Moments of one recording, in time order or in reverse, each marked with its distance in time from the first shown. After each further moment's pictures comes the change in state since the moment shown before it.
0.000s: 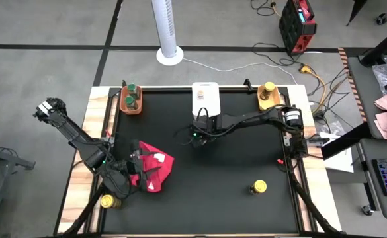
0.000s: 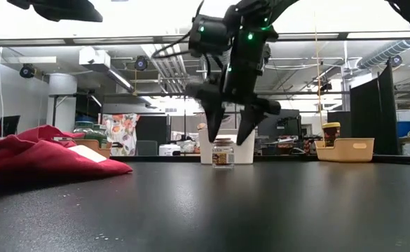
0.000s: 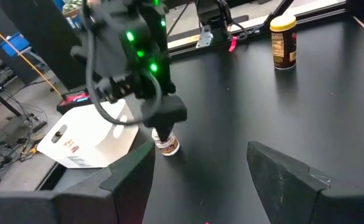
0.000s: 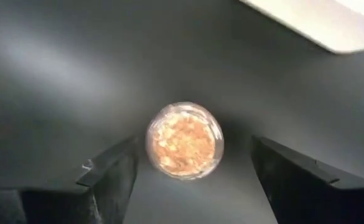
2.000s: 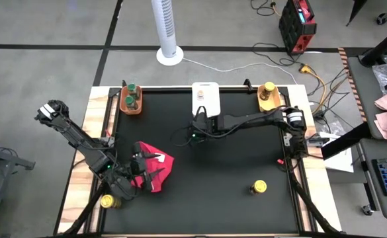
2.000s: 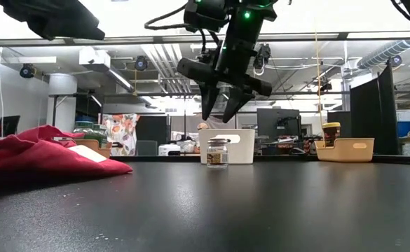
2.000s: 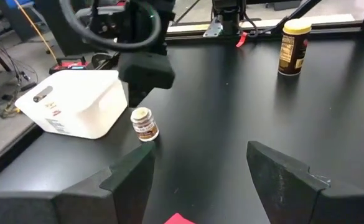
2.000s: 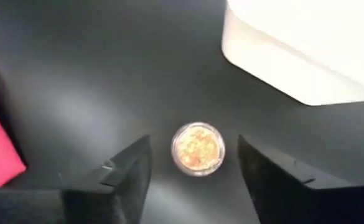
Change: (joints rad) left arm 0.000 0.098 0.000 0.002 -0.018 -0.279; right arm 0.039 -0.029 0.088 -0.026 0.156 -0.021
